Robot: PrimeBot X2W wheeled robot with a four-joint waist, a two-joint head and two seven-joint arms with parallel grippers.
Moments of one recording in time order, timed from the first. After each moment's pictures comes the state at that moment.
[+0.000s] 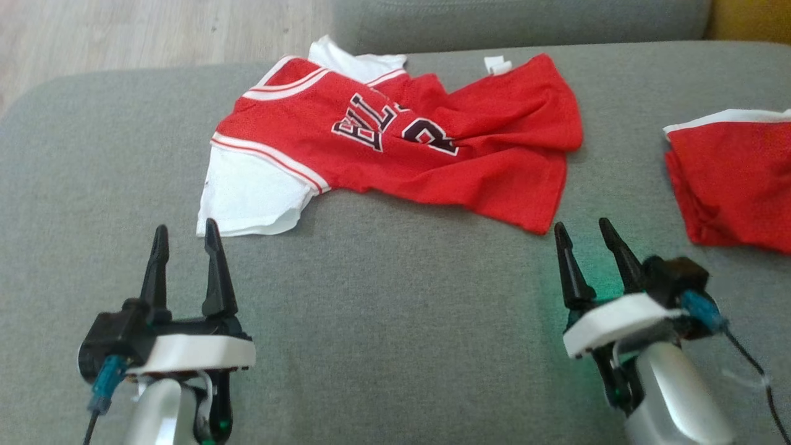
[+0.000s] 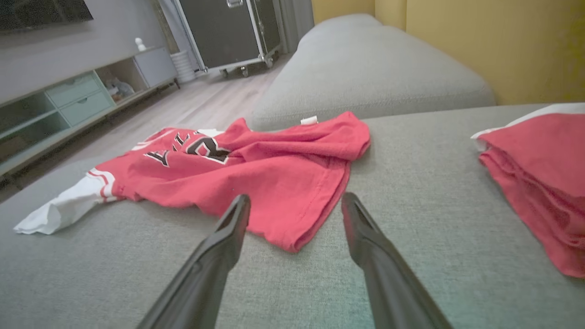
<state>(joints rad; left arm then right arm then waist) -0.14 0.08 -0.10 0.24 -0.32 -0.01 -0.25 -0.22 -0.05 0.13 0.48 0.21 0.13 -0.21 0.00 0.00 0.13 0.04</state>
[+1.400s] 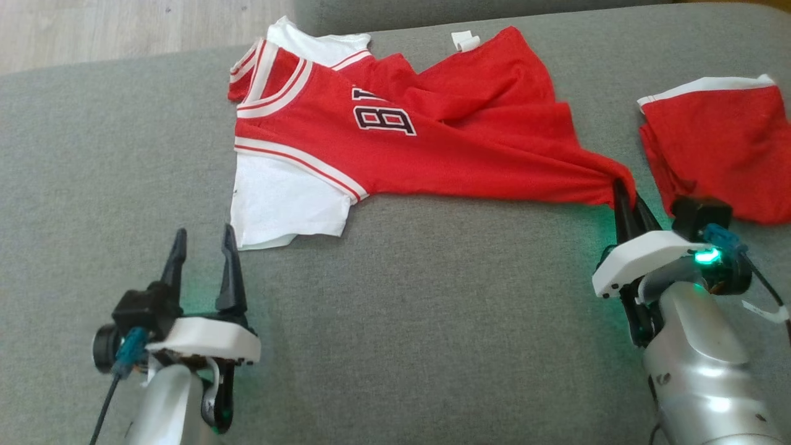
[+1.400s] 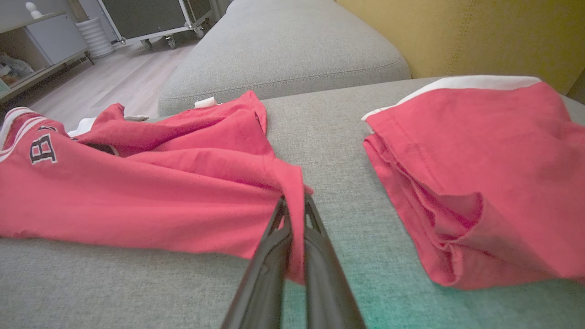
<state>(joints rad) -0.26 0.05 -0.05 0.48 -0.22 -0.07 -0.25 -0.54 -0.06 -0.05 0.90 0.09 0.13 -0.22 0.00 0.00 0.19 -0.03</state>
